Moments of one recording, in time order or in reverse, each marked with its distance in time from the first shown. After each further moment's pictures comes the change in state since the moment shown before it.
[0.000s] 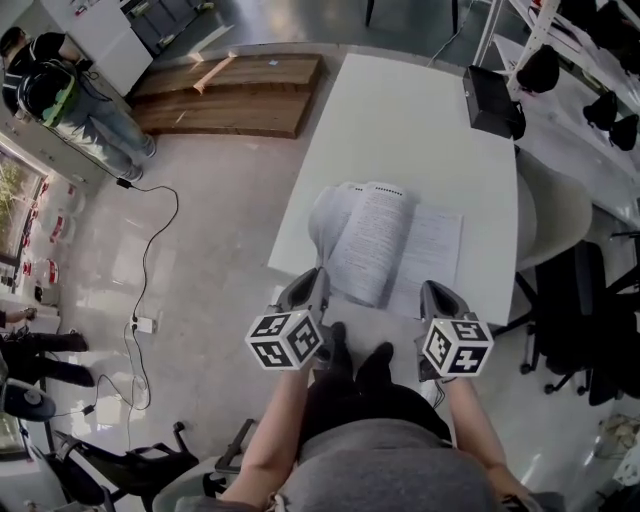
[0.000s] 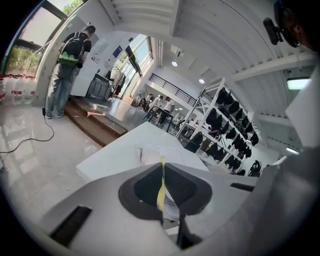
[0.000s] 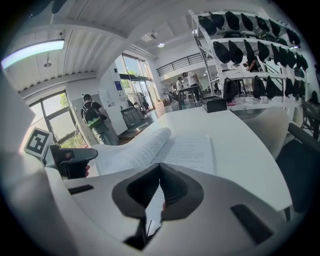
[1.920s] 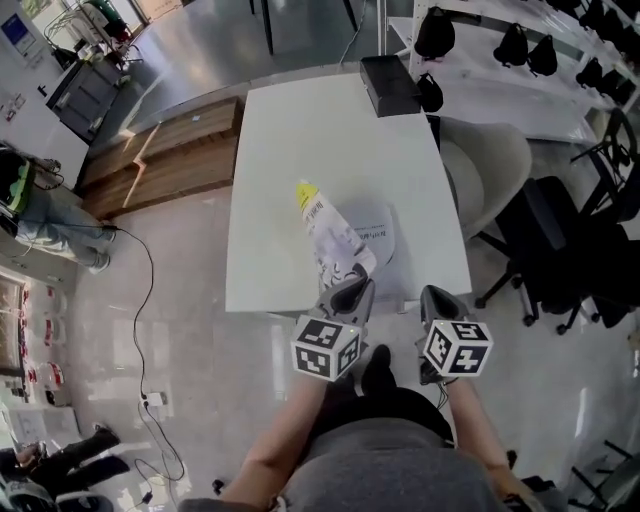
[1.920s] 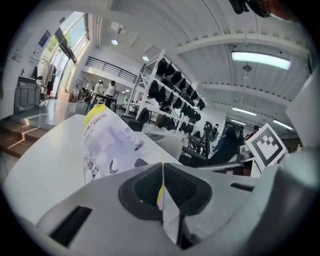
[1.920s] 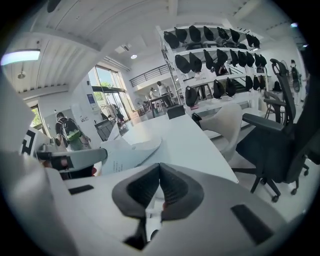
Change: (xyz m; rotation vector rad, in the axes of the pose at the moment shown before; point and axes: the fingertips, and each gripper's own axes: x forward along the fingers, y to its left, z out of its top) left arm 0.058 -0.194 -0.078 0.447 0.238 -0.493; right arm -0.078 -0.093 -0.024 0.212 -0.108 -0.247
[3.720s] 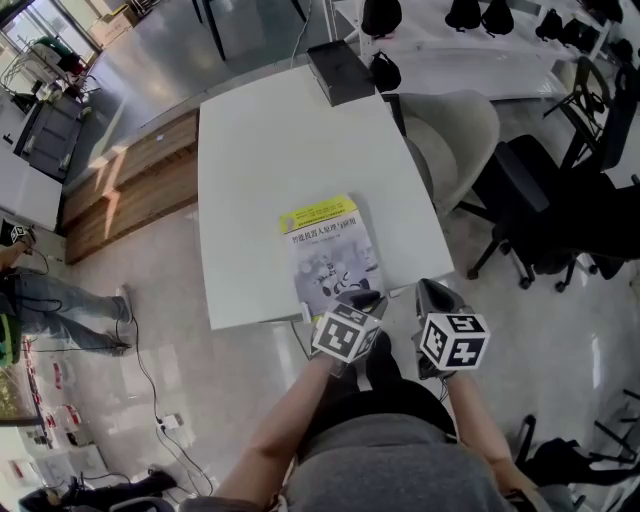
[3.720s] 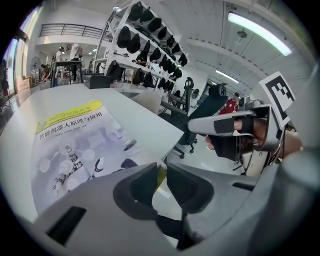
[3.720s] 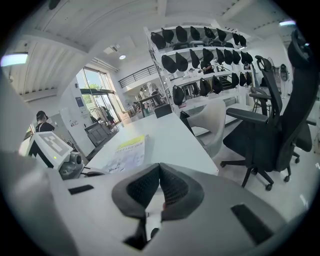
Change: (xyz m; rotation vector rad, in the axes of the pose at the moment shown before) left arm 0.059 -0.051 -0.108 0.150 0.521 -0.228; right arm -0.016 -0.037 -0.016 0.085 0.003 -0.092
